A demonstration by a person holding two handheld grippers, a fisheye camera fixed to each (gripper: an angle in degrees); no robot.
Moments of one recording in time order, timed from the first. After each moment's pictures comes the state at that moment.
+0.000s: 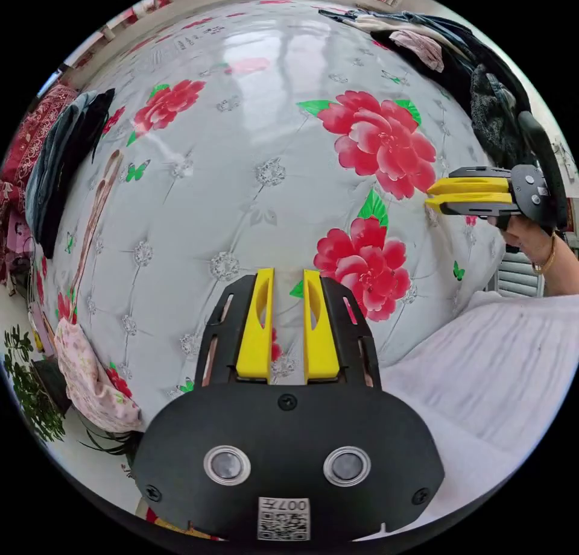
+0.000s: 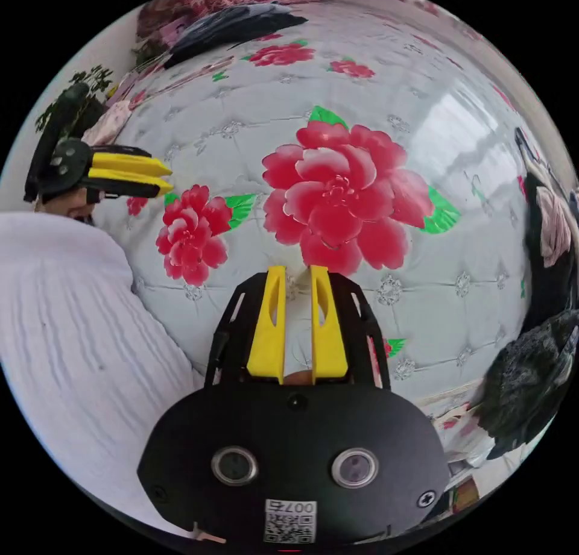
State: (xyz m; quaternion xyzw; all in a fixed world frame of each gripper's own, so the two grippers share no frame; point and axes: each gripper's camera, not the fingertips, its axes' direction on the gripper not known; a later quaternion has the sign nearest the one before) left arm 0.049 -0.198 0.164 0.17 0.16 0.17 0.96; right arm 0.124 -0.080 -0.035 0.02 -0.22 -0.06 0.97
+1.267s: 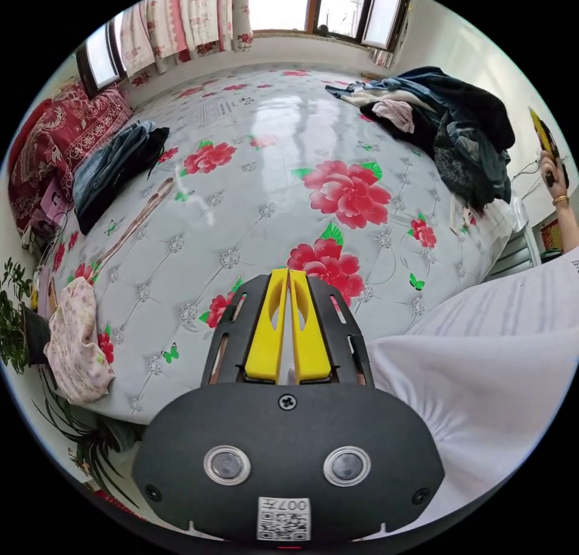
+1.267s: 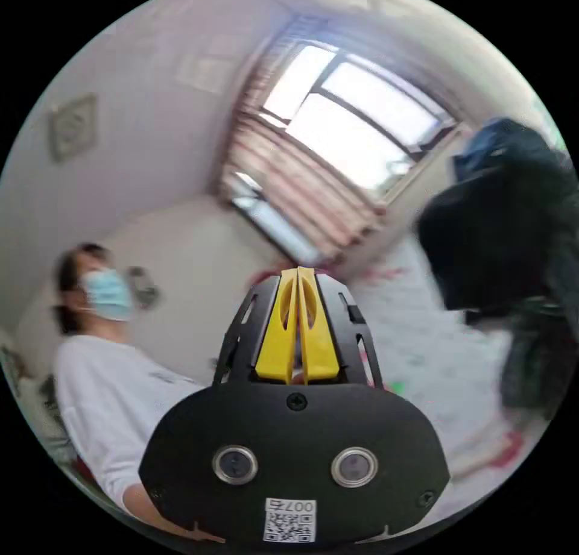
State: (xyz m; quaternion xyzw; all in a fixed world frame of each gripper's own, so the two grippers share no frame) left arm 0.059 0.042 0.049 0.36 0.20 0.09 0.91; right arm 0.448 0.384 -0.256 0.65 -0.54 0.12 0.52
